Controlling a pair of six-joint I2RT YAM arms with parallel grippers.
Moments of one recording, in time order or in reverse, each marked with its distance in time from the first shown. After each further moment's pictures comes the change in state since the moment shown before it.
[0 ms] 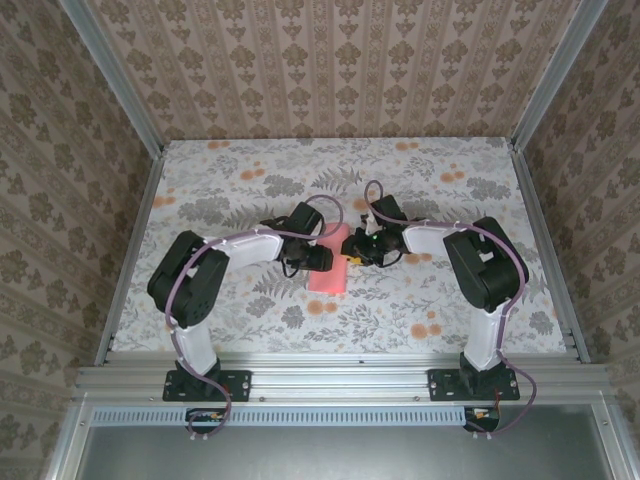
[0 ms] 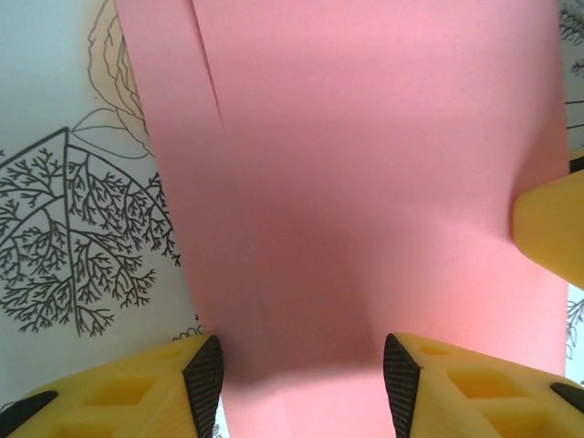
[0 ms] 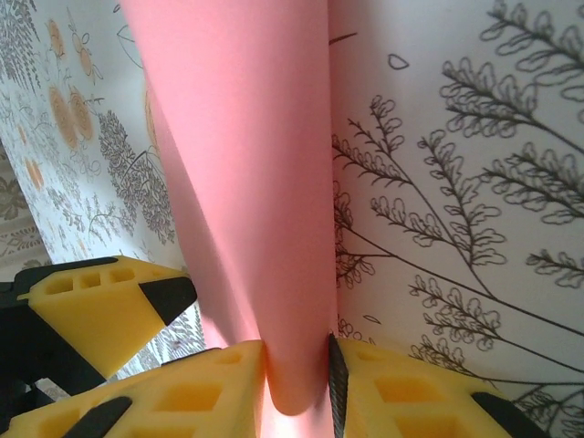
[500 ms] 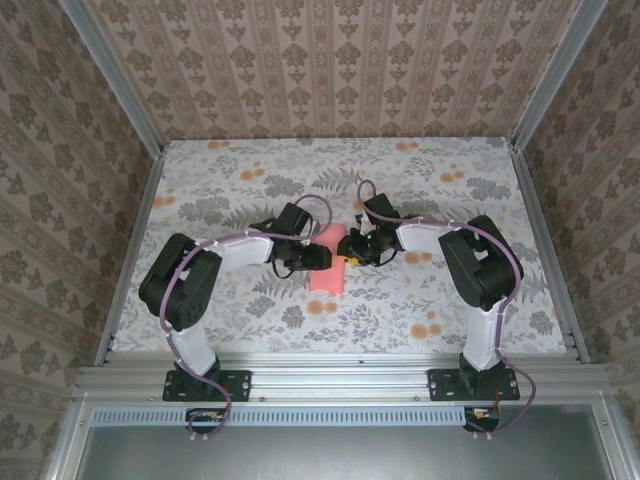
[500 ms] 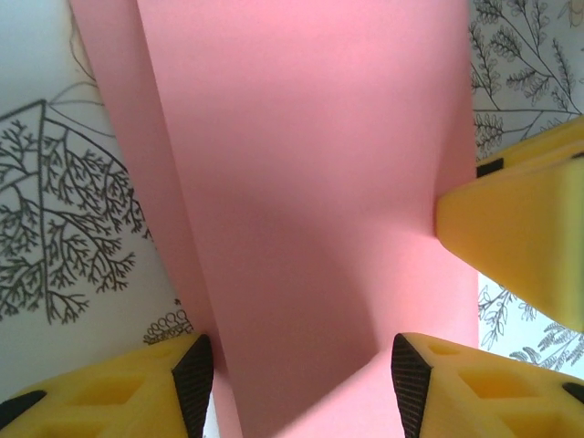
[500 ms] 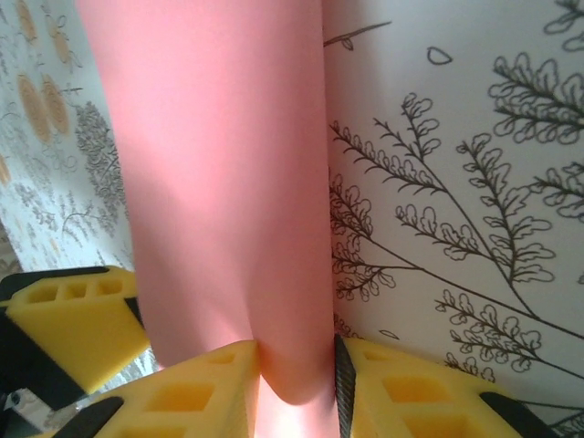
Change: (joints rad) left arm 0.051 -0.042 -0.075 0.092 0.142 -0.042; right arm 0.032 0.030 0.063 -0.084 0.051 -0.037
